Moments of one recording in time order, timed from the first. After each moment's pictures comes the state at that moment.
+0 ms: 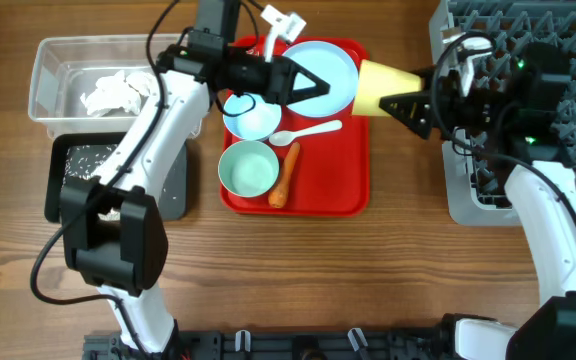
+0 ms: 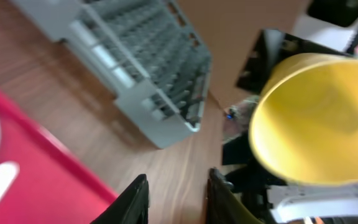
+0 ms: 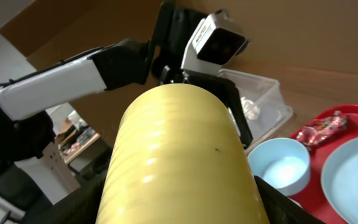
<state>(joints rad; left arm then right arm) -0.29 1.95 1.67 -0.60 1.19 -0.05 -0.11 1.44 1.05 0.05 -1.41 0.27</state>
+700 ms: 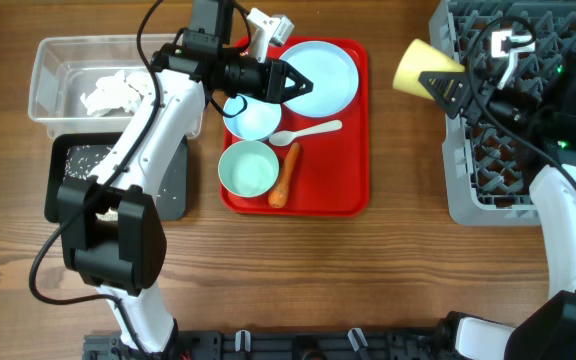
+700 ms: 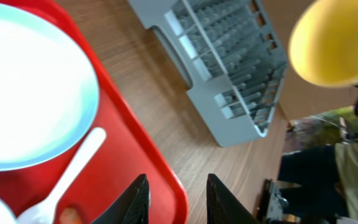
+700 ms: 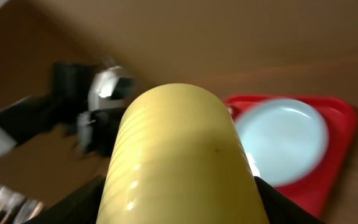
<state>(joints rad) -0.27 1.95 1.67 -0.67 0.90 -0.05 -0.26 1.44 1.05 -0.09 -1.13 0.31</state>
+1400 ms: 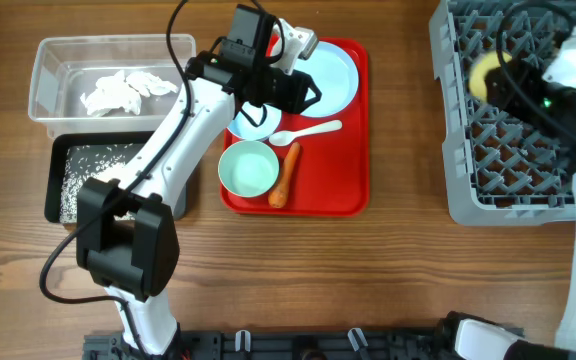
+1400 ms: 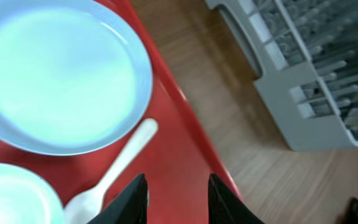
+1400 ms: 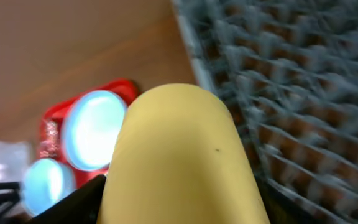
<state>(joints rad) -0.40 1.95 1.67 -0.67 0.51 -0.05 -0.26 1.38 1.47 -0.93 -0.23 0.22</state>
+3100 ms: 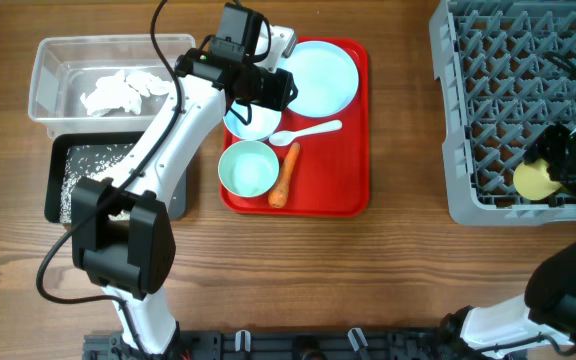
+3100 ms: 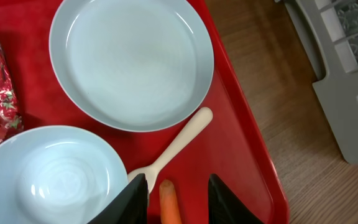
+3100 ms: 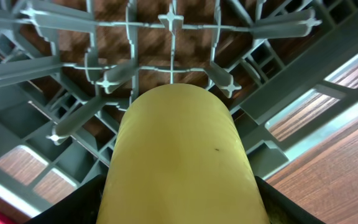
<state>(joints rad) -0.36 1.95 1.67 -0.73 0.36 -0.05 -0.52 1.73 1.48 -1.24 0.03 0.22</state>
